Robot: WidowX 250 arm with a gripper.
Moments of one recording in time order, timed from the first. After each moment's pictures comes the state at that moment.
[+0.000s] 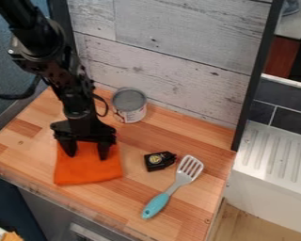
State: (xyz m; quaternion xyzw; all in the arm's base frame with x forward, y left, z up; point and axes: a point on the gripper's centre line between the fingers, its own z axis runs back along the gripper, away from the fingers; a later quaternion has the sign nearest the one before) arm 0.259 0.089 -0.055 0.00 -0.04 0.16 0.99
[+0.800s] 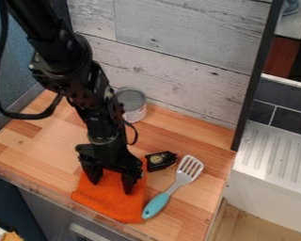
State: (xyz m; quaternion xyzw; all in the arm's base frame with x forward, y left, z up) arm 0.237 0.035 -0.044 -0.02 -0.04 0.06 1.00
